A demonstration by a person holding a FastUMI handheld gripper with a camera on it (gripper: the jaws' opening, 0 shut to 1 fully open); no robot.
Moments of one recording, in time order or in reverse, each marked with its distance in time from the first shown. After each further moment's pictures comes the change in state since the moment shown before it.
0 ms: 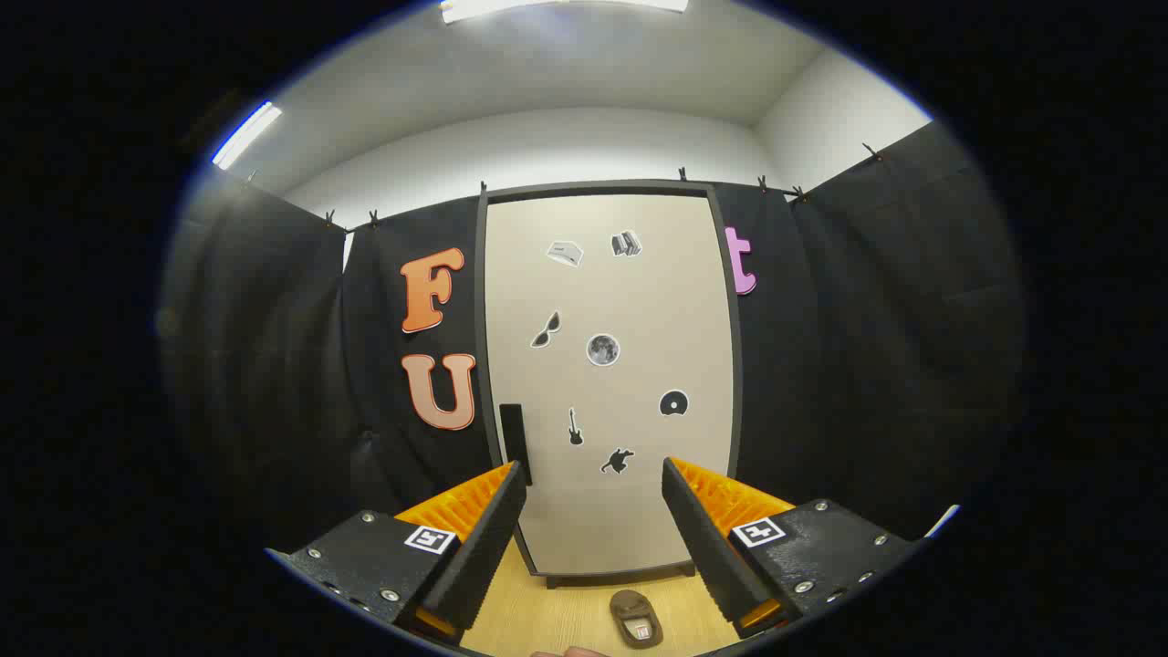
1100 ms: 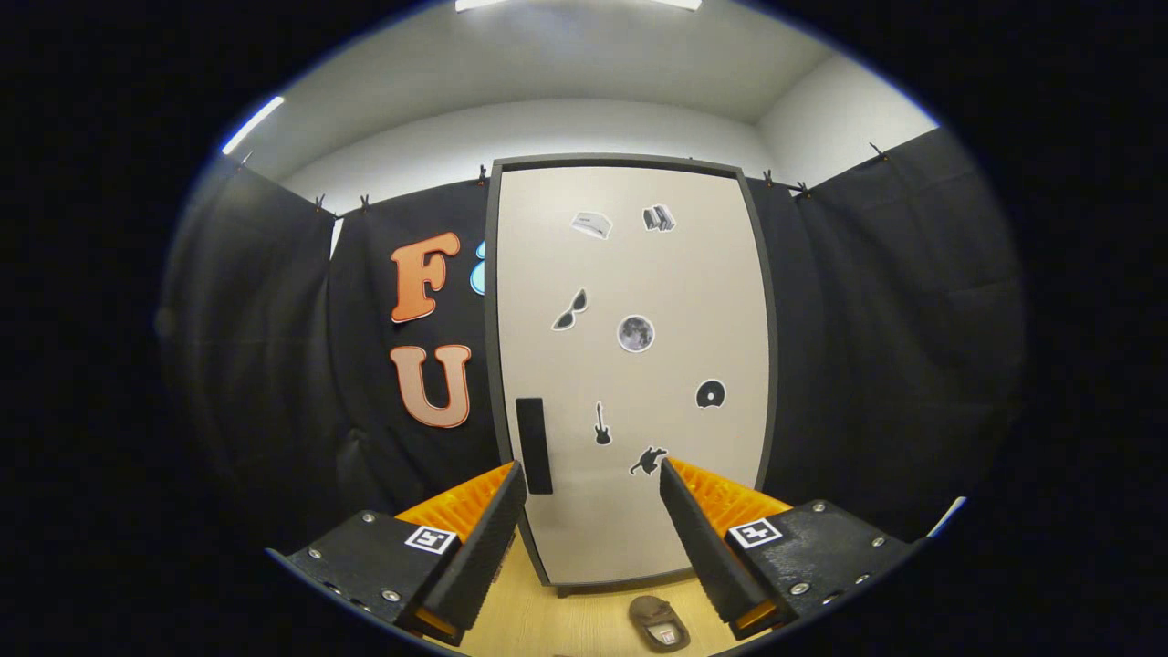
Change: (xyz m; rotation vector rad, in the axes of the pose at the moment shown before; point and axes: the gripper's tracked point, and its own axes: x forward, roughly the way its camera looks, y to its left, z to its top) arm 0.062 0.051 -0.019 -0.008 0.009 -0.033
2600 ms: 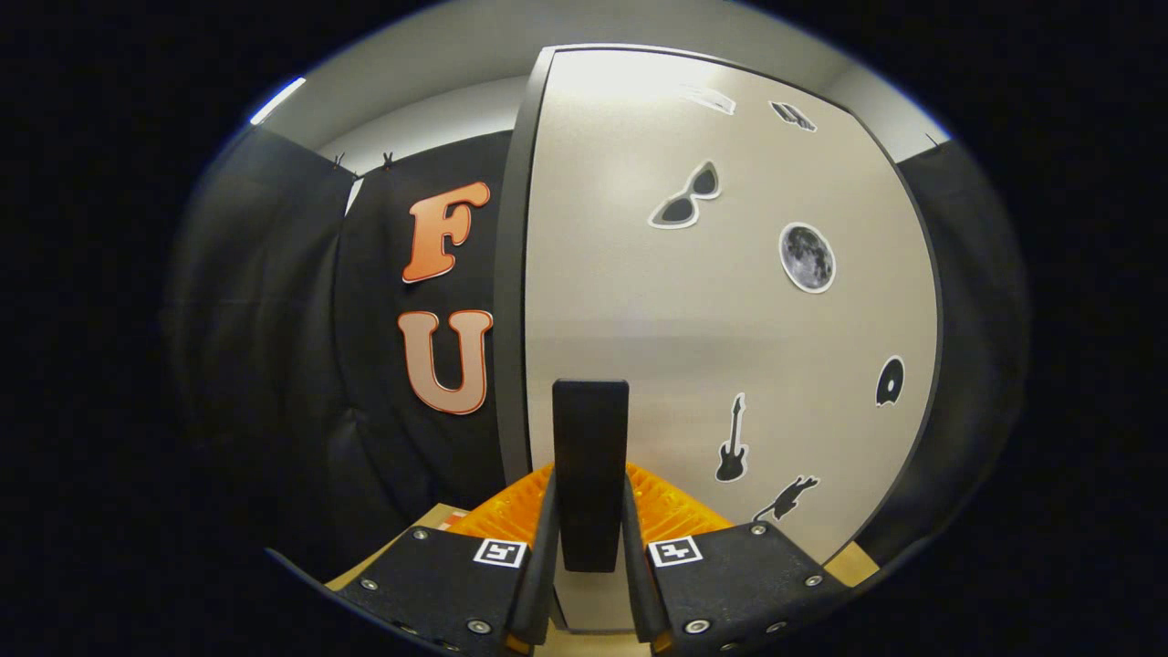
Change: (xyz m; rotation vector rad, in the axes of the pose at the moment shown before) arm 0.182 0.069 -0.058 -0.022 0.054 0.122
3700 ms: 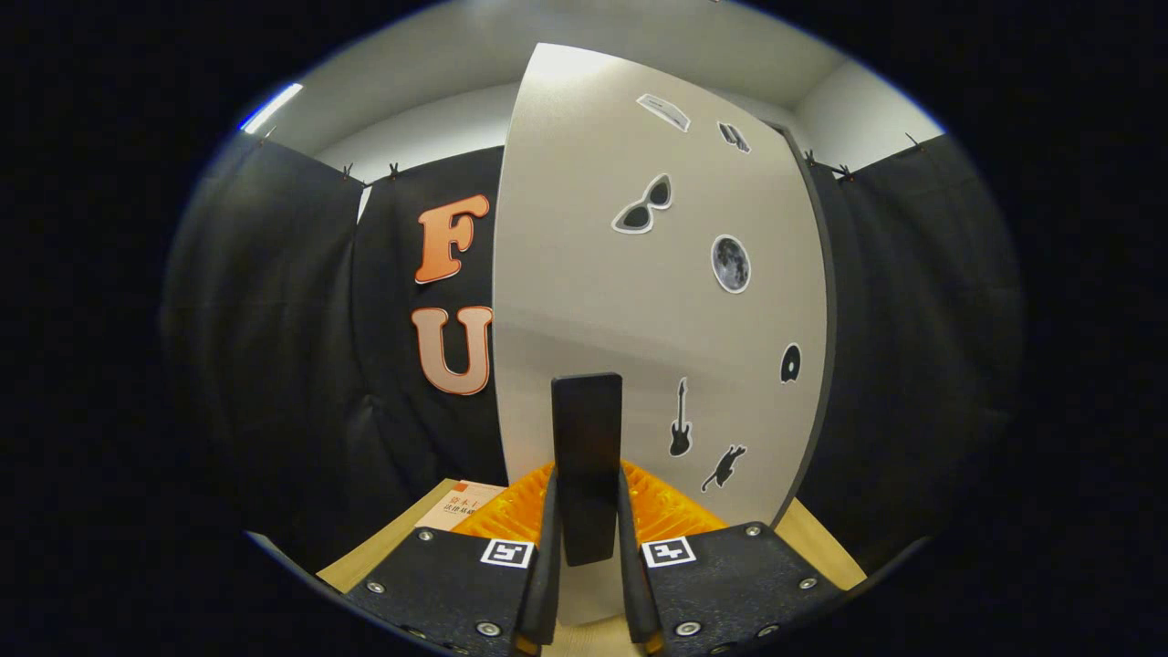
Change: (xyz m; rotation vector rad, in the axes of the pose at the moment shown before) arm -0.089 -0.032 0.002 -0.022 0.009 0.012
